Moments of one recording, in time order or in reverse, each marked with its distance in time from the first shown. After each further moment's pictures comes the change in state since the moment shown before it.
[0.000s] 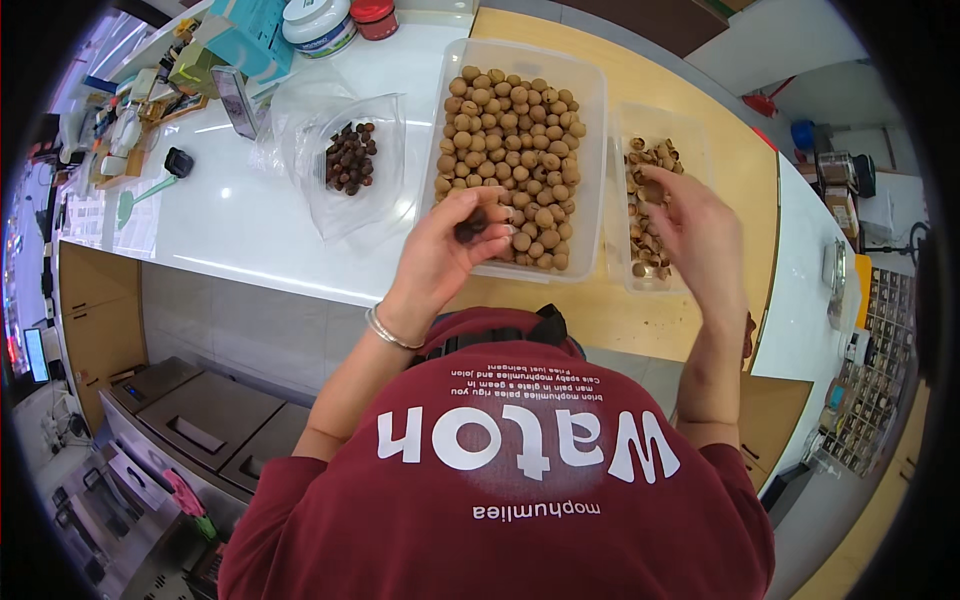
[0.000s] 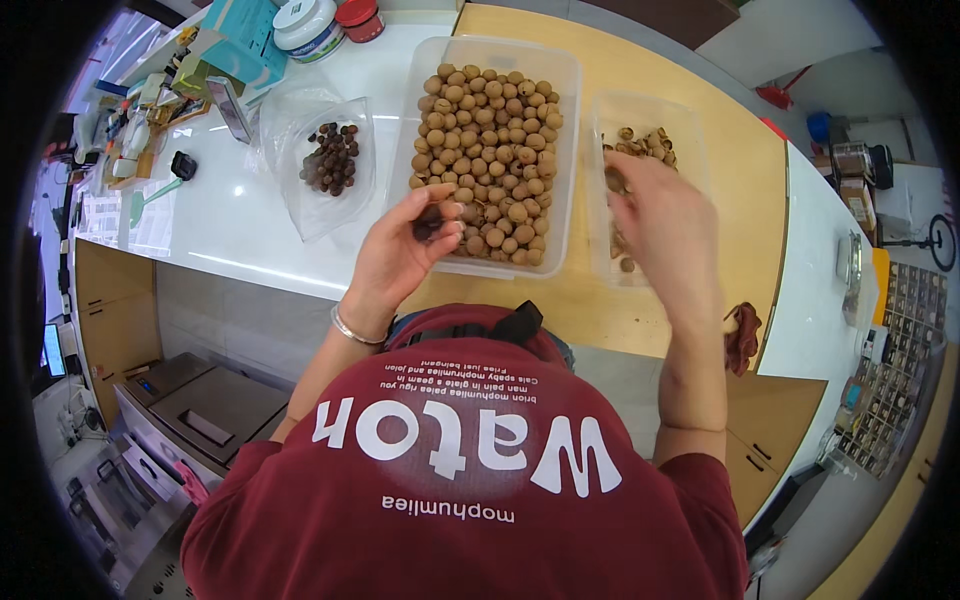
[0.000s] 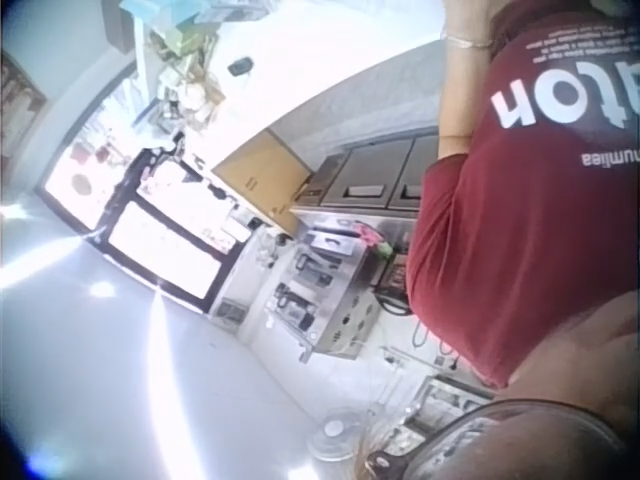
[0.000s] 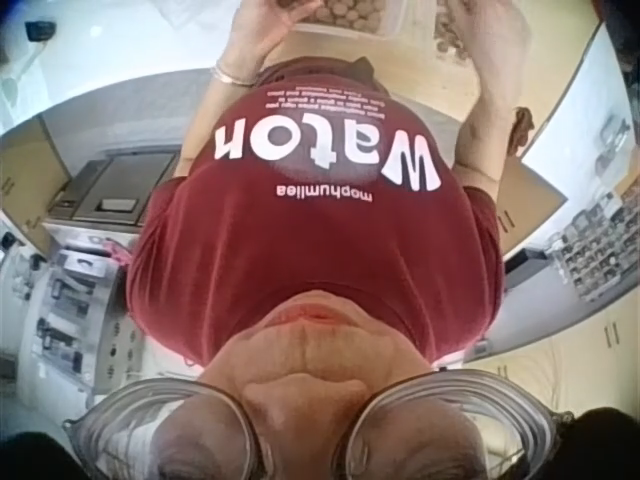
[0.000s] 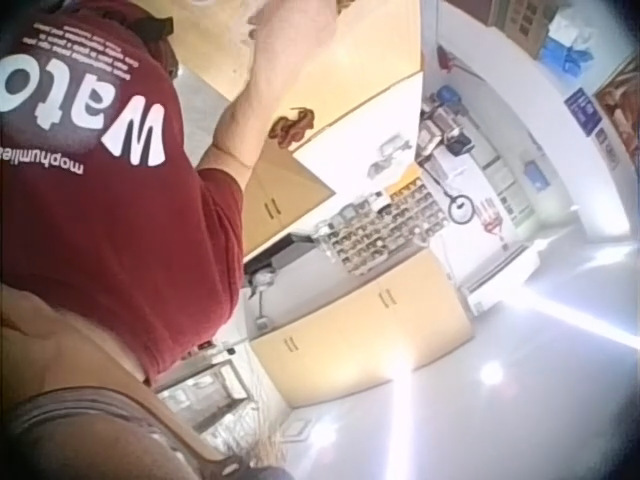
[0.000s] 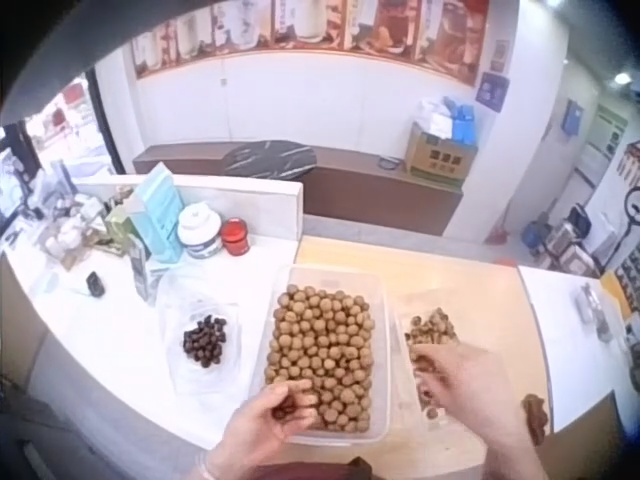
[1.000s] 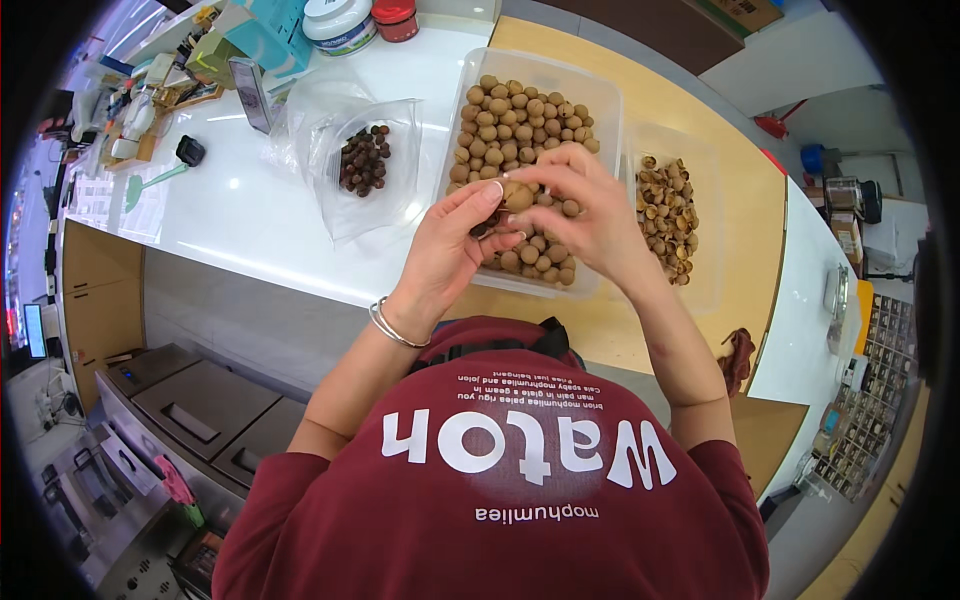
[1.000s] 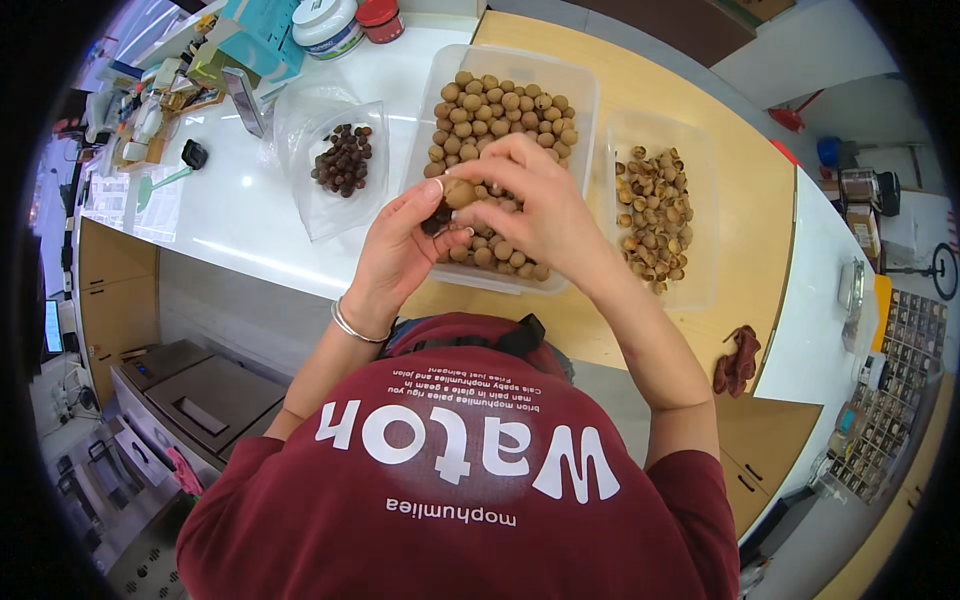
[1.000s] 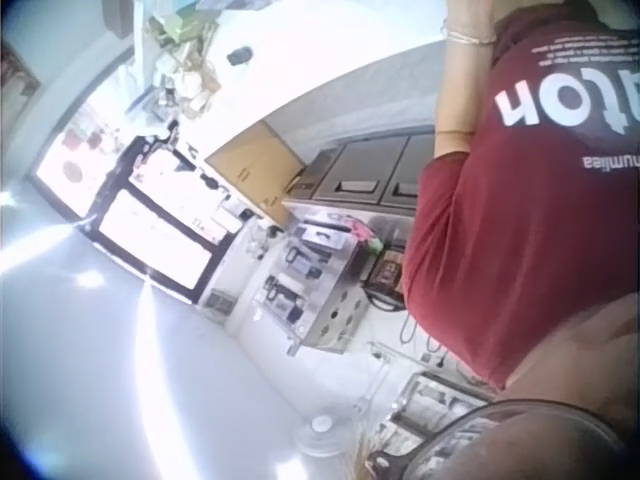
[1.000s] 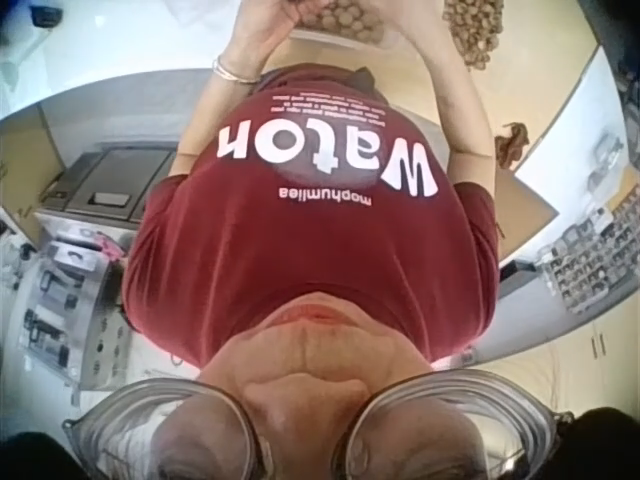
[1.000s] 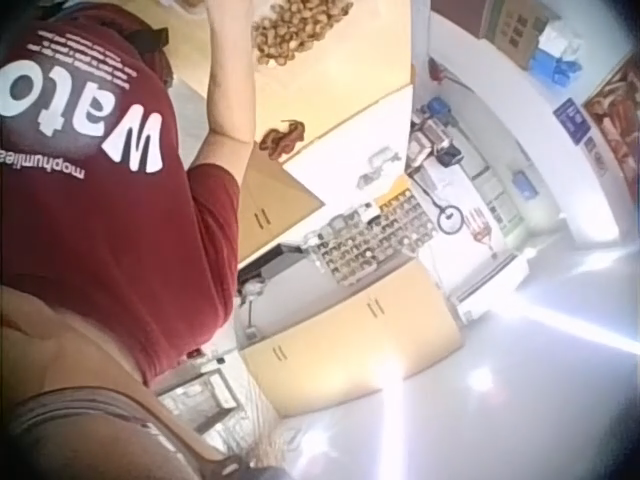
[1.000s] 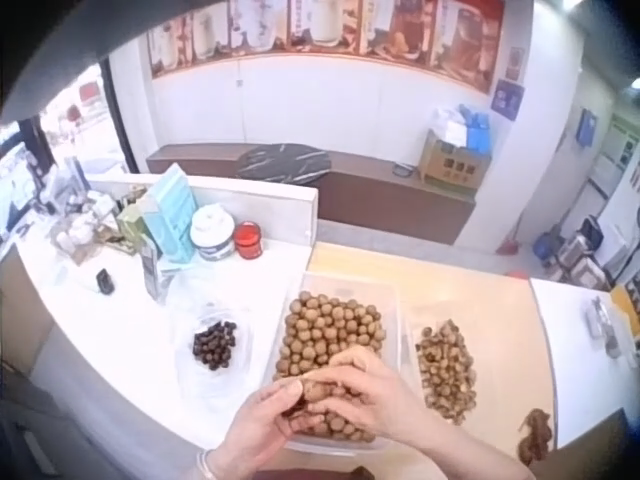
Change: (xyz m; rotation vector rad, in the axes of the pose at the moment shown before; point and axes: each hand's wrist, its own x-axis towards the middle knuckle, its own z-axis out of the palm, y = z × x) left_hand 0.005 0.012 0.019 0.090 0.003 0.135; right_hand 0.050 -0.048 0.064 0.745 0.100 -0.395
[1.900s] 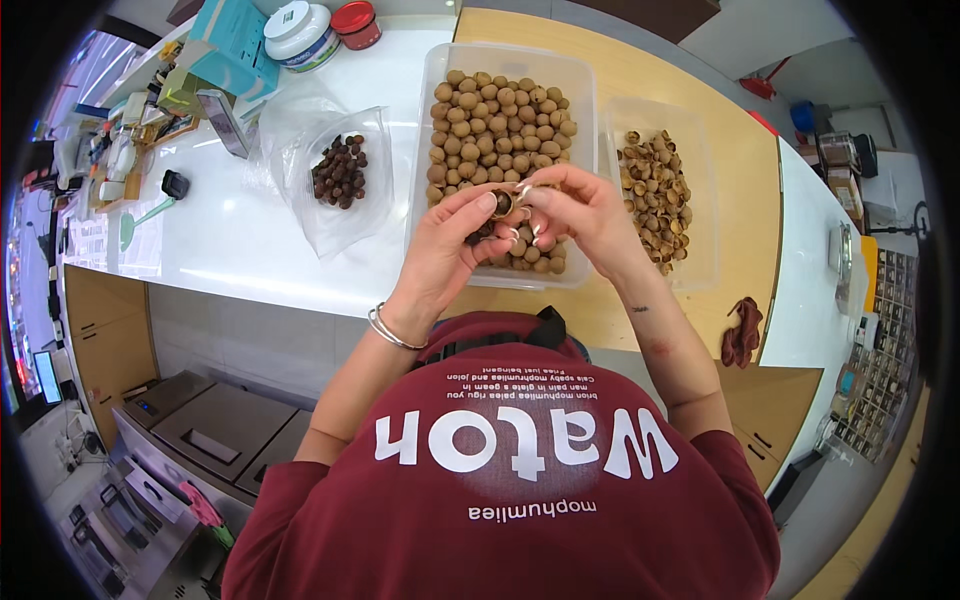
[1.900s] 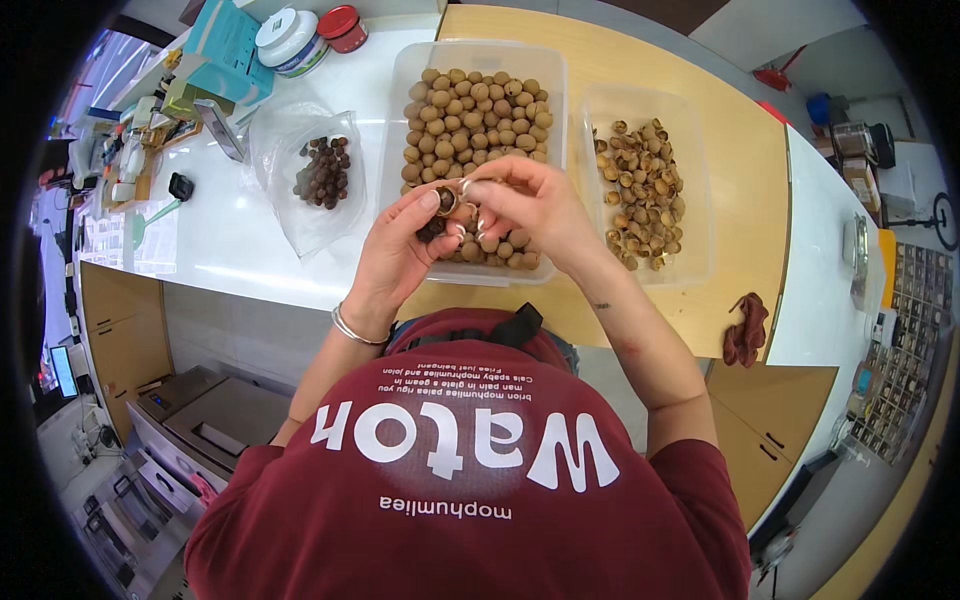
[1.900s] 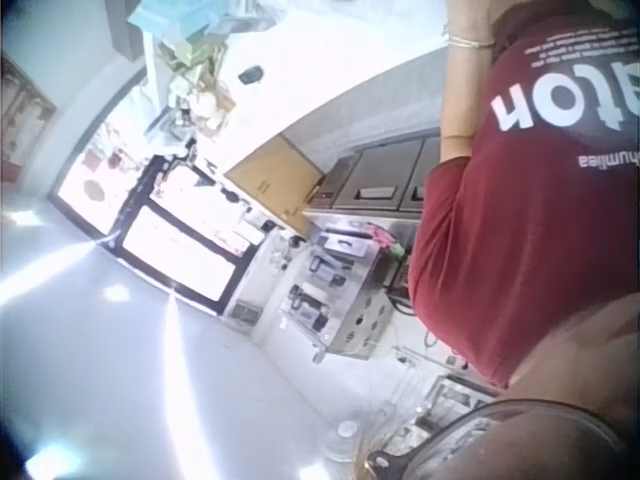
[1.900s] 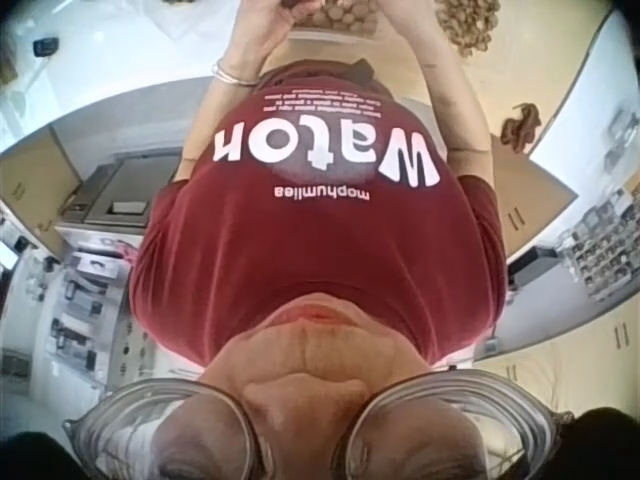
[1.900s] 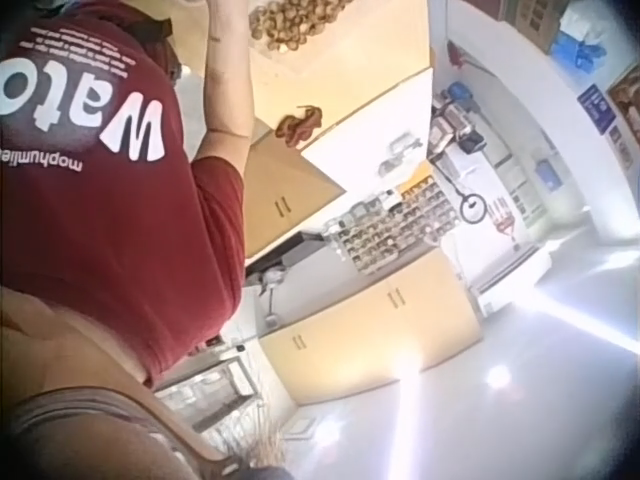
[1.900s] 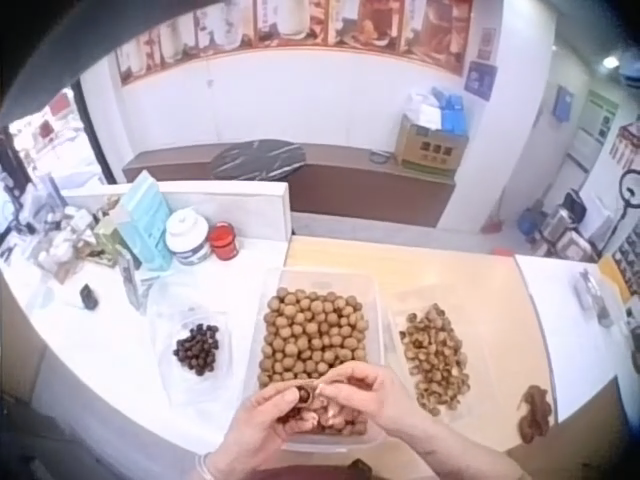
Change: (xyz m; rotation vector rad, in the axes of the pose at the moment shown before) left_hand 0.005 -0.008 0.004 0.065 -0.051 -0.064; right_hand -0.026 0.006 -0.005 0.873 0.075 0.746
